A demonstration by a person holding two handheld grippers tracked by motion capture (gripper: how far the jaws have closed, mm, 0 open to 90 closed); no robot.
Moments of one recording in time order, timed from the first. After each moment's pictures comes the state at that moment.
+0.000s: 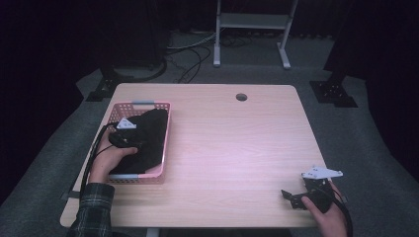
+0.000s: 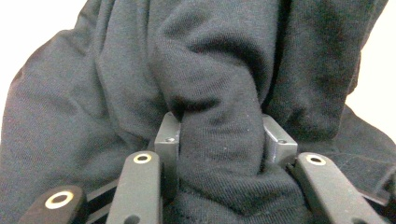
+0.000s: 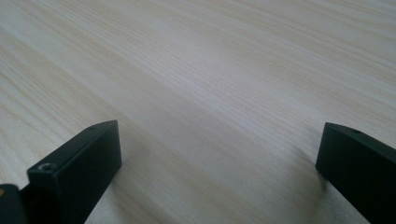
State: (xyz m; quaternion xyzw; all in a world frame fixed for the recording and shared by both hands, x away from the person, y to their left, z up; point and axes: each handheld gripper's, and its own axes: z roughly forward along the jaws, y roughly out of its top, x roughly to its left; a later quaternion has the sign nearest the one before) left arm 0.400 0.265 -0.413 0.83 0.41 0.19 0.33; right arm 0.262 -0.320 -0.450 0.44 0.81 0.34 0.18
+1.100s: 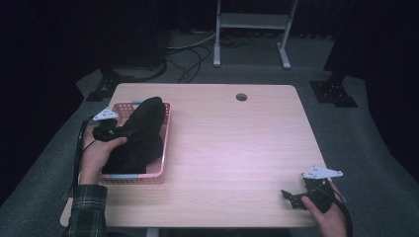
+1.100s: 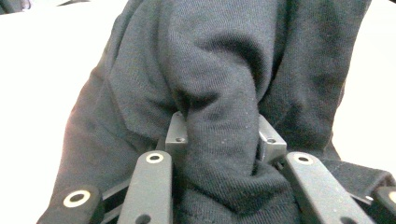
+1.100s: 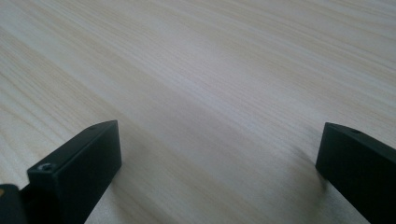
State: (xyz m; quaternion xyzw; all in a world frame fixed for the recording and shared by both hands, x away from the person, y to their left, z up) left arm 0.387 0.289 -0.367 0.77 0.43 0.18 0.44; right arm 0.262 -0.320 -0.450 0.44 0.81 0.34 0.18
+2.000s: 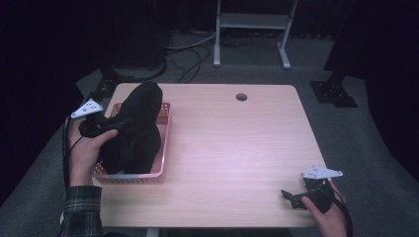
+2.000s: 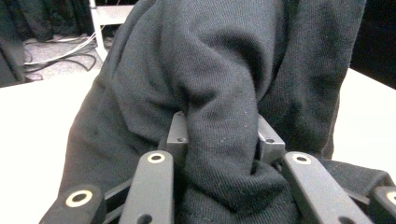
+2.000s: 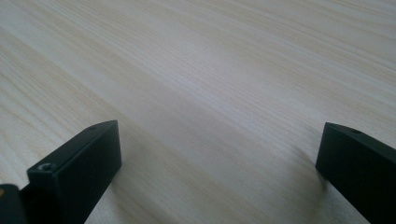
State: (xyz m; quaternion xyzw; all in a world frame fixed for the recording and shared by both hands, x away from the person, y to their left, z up) left arm 0.369 0.295 -0.325 0.73 0.40 0.21 0.52; right arm 0.262 -0.320 -0.450 0.44 0.81 0.34 0.18
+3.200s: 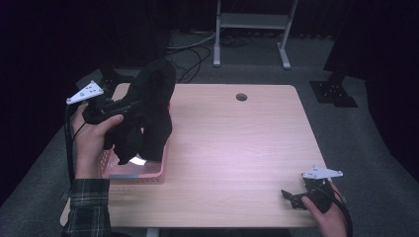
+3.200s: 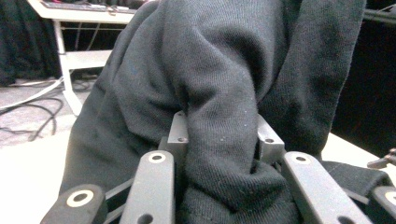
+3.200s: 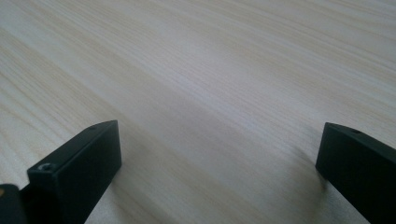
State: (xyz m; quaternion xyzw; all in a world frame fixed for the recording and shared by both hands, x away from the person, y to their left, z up) left arm 0.370 0.257 -0.275 0.69 0.35 0.19 0.60; right arm 0.262 -0.320 -0.450 0.44 0.81 0.34 0.18
